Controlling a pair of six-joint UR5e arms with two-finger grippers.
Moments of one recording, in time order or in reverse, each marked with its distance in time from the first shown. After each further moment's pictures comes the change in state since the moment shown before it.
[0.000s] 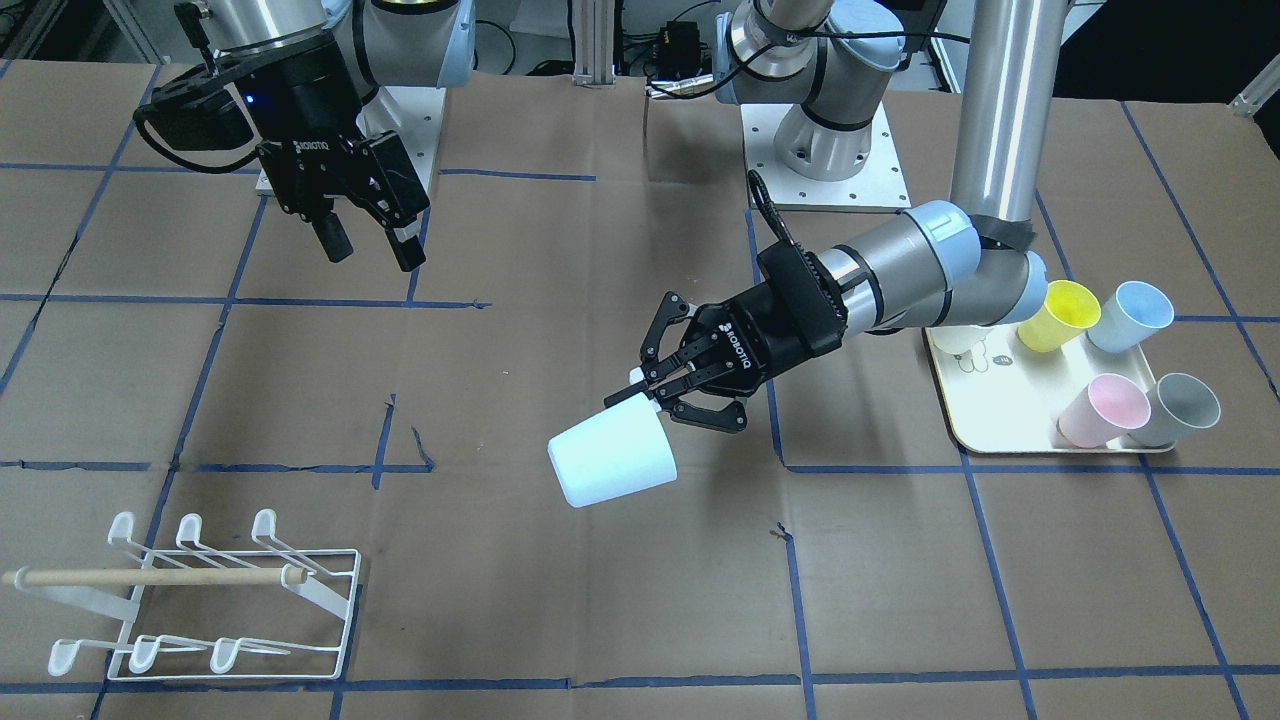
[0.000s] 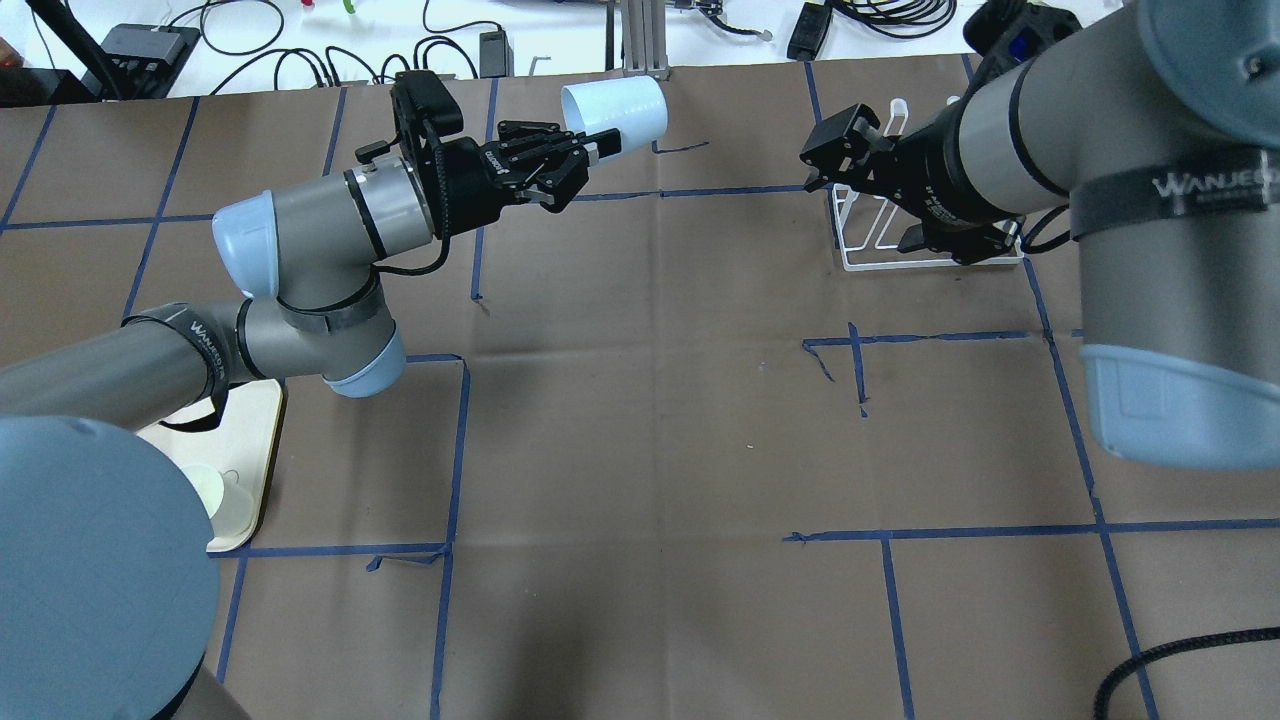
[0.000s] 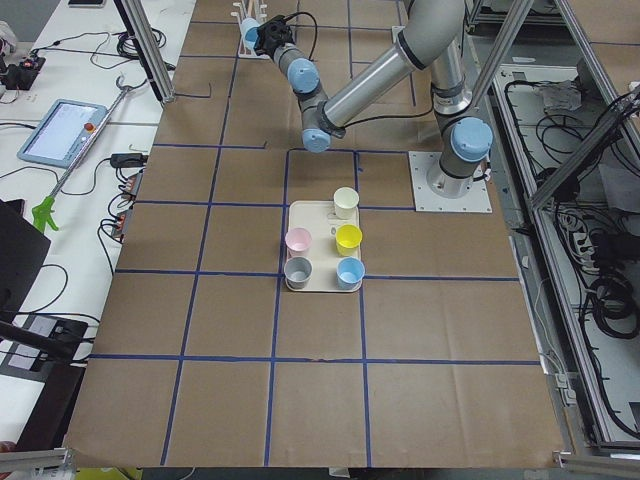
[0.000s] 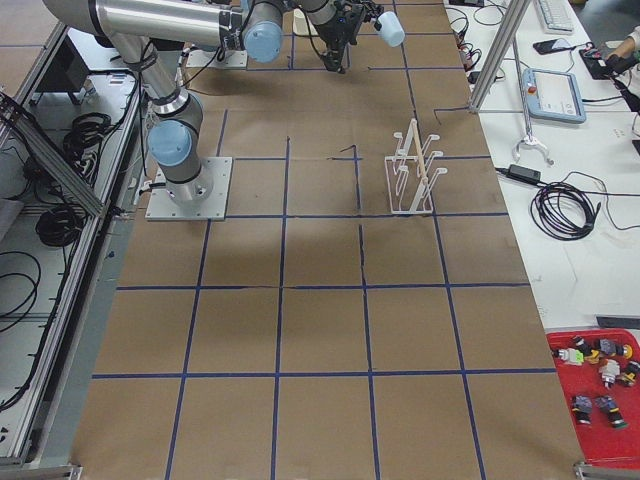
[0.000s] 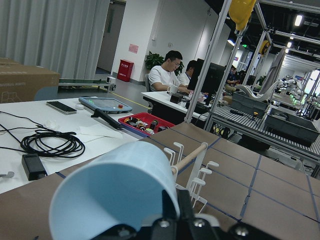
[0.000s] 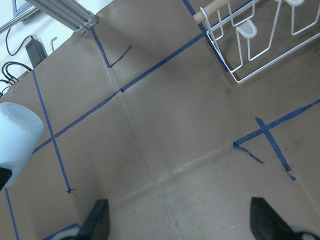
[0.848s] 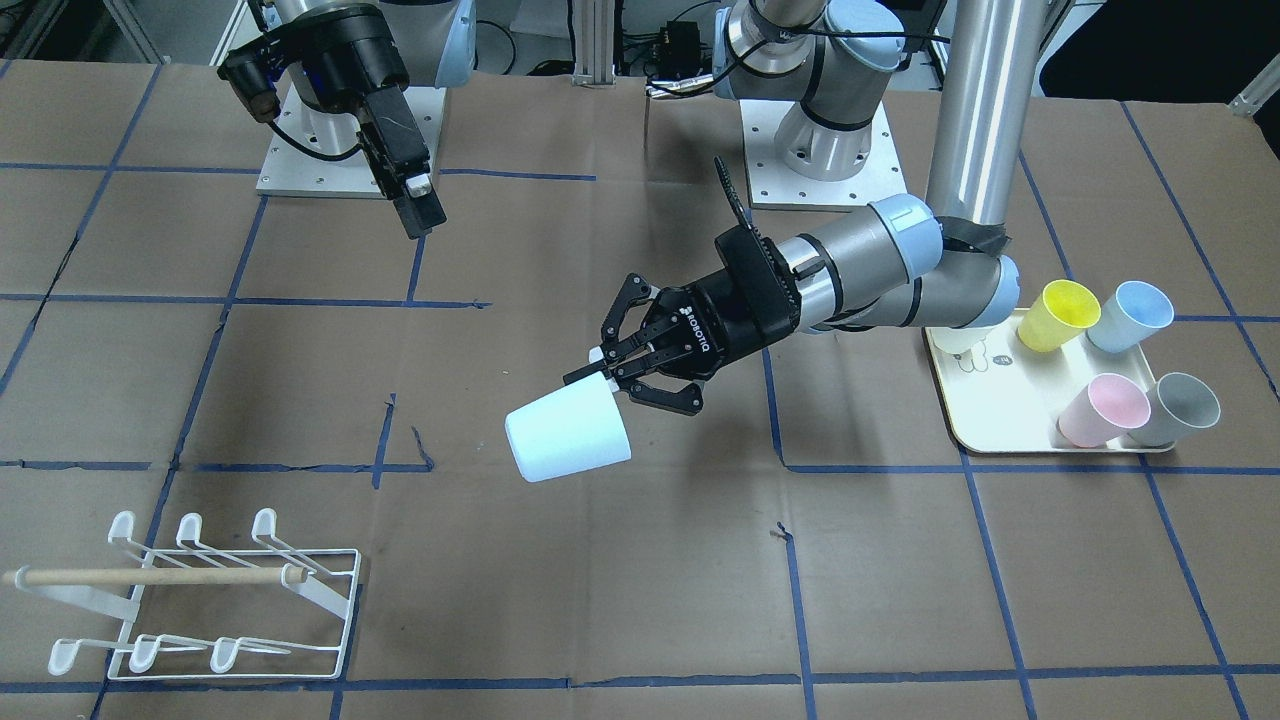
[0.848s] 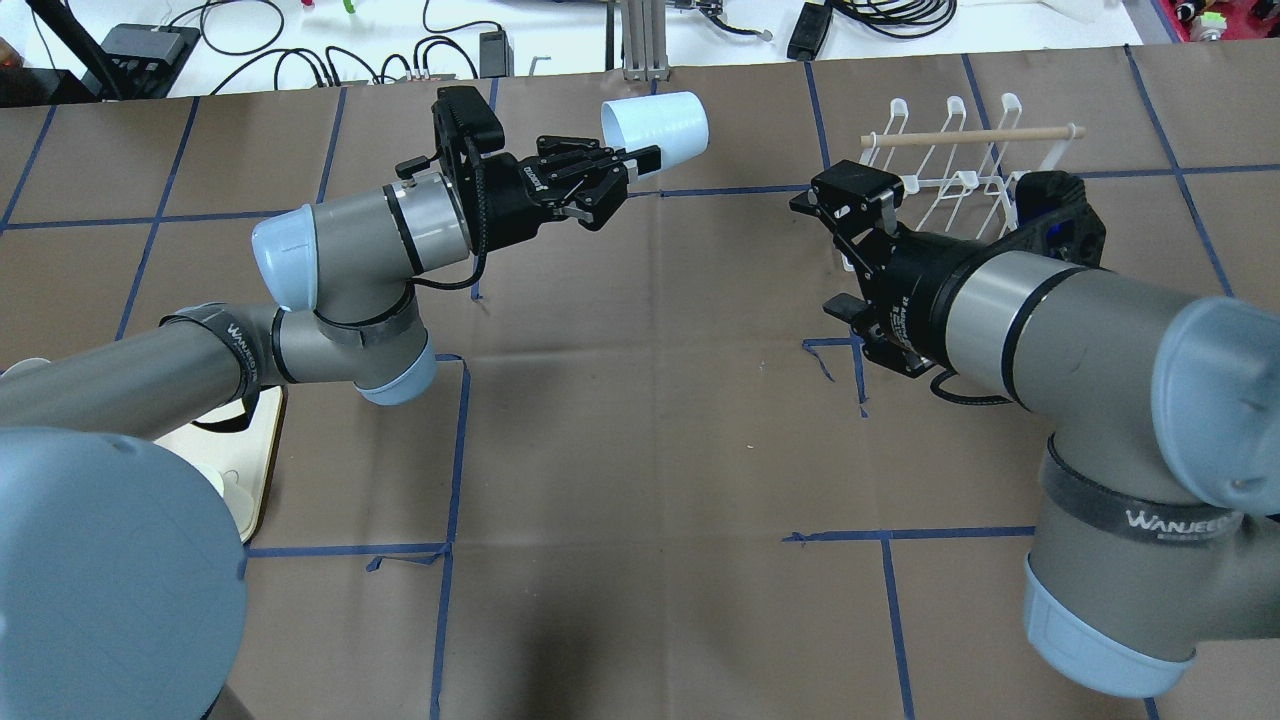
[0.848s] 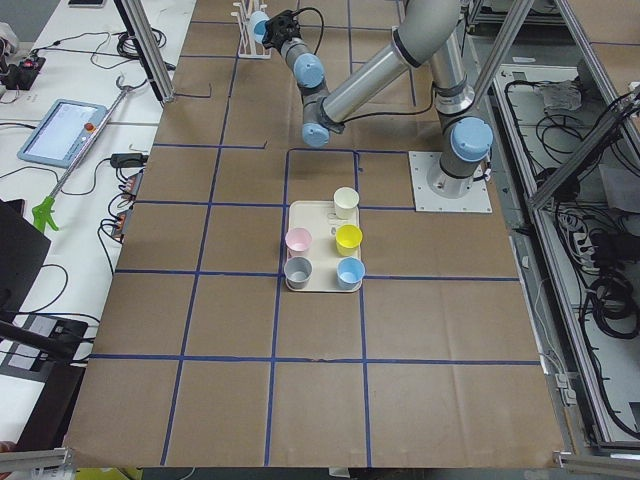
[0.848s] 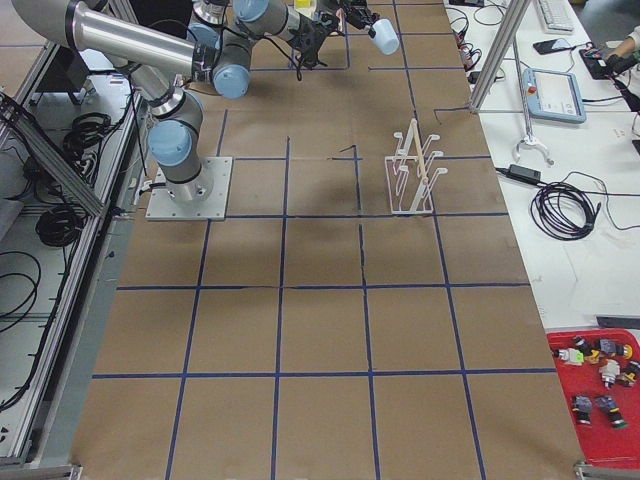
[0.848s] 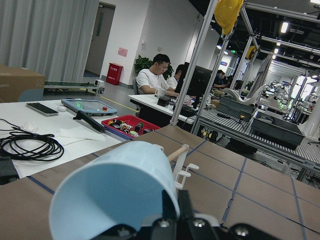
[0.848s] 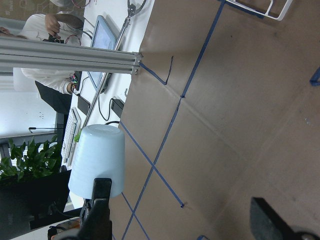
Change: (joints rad) left arm -0.049 -0.005 0.000 0.031 0.016 -0.041; right arm 0.001 -0.106 0.333 -0.588 0.140 0.594
